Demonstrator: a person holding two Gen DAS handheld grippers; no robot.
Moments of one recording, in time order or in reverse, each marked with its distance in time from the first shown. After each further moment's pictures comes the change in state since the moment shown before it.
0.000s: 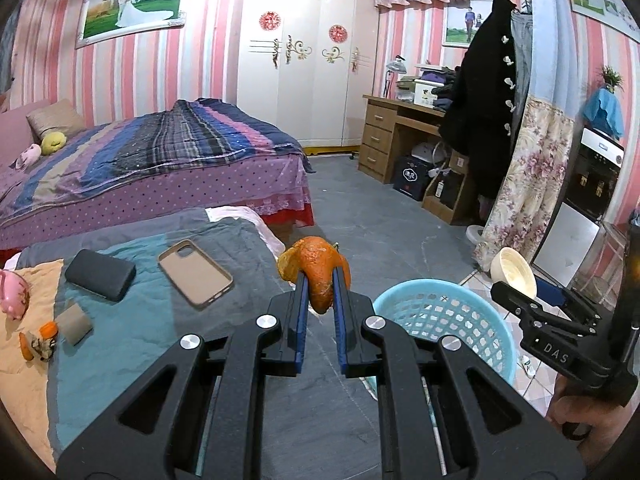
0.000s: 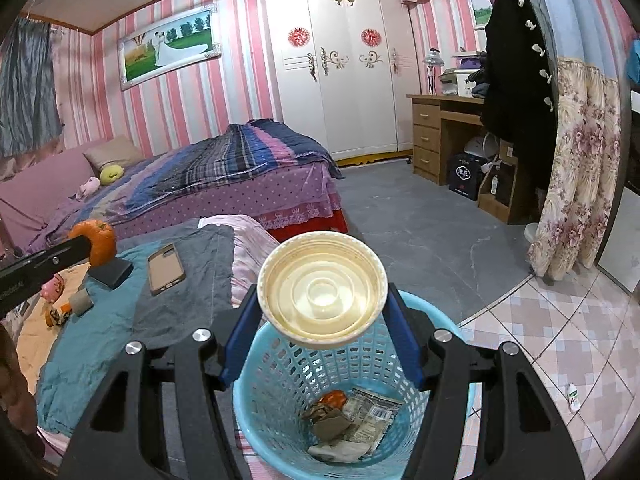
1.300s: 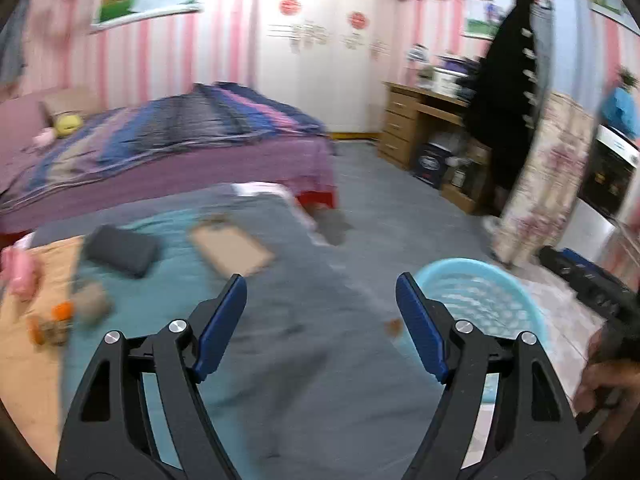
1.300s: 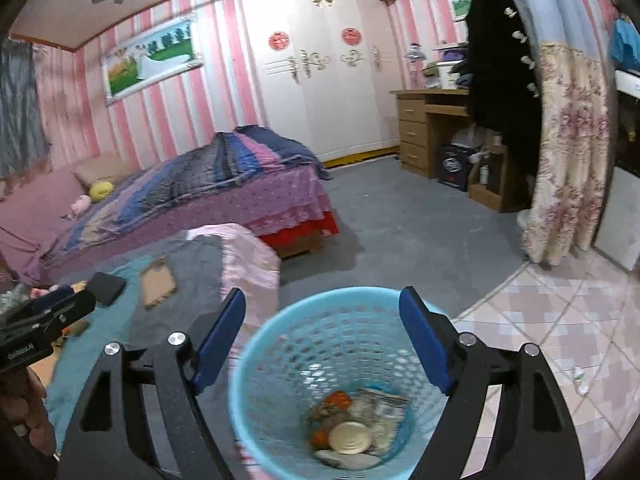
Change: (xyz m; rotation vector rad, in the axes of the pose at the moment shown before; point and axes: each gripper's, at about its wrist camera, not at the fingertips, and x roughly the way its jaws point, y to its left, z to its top) left arm 0.001 0.063 -0.023 -0.040 0.045 0.083; right arm 0.003 -0.001 -0.002 0.074 -0.009 0.017
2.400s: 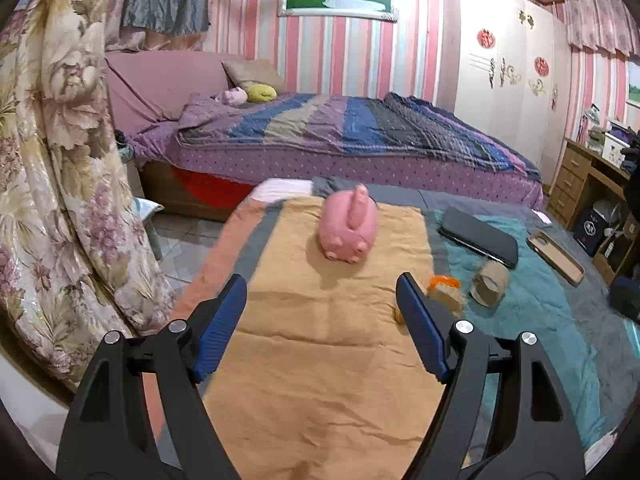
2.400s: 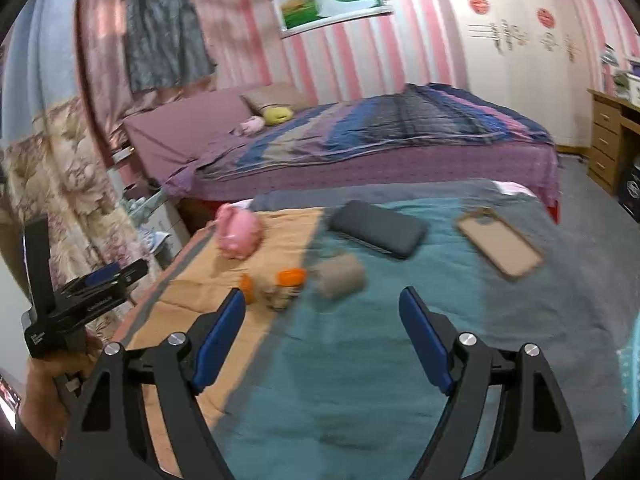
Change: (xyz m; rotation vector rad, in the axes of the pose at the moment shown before) left arm -0.122 0.371 -0.083 -0.278 -0.070 0.520; right arm 0.033 0.390 -0.098 -0.263 0.162 0.519
